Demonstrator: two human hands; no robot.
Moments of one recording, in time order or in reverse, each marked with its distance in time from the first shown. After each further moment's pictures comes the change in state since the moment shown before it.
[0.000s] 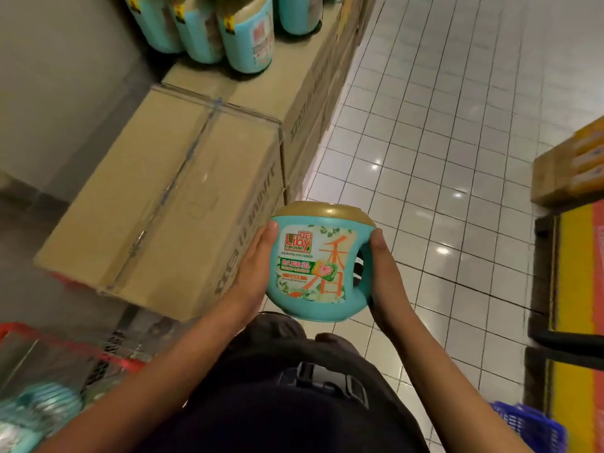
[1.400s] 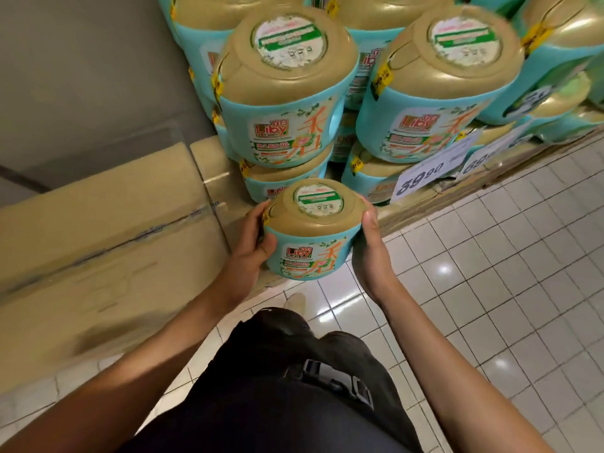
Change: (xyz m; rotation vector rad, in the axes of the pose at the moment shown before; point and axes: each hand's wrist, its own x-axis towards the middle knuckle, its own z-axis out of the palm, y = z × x) left_hand 0.385 0.184 0.061 -0.256 0.508 0.488; right_hand 0.531 -0.291 0.087 -0.247 -0.804 -0.104
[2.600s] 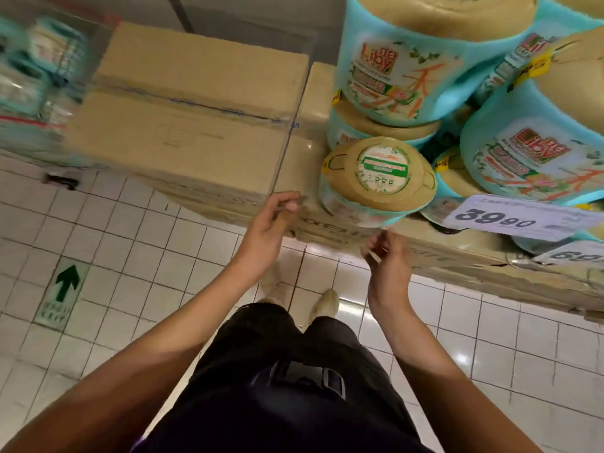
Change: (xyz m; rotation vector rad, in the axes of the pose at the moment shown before) left_hand -0.072 -0.020 0.105 0.047 0.807 -0.120; right_hand 0.006 0.017 -0.047 -0.083 -0.082 0.358
